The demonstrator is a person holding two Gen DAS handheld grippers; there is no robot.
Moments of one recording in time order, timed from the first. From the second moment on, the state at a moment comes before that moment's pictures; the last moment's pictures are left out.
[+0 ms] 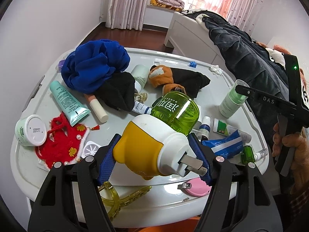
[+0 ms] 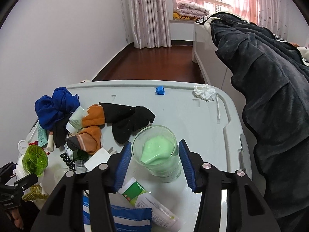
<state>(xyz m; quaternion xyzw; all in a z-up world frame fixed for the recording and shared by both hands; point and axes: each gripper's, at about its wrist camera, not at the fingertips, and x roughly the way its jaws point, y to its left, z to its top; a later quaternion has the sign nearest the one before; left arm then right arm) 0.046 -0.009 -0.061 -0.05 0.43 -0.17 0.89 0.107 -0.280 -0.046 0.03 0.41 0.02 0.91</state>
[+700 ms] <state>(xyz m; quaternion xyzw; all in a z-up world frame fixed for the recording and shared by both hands) -0.113 0.001 -0.072 0.03 0.55 -0.26 0.80 -0.097 -0.182 -0.027 0.05 0.44 0.17 0.88</state>
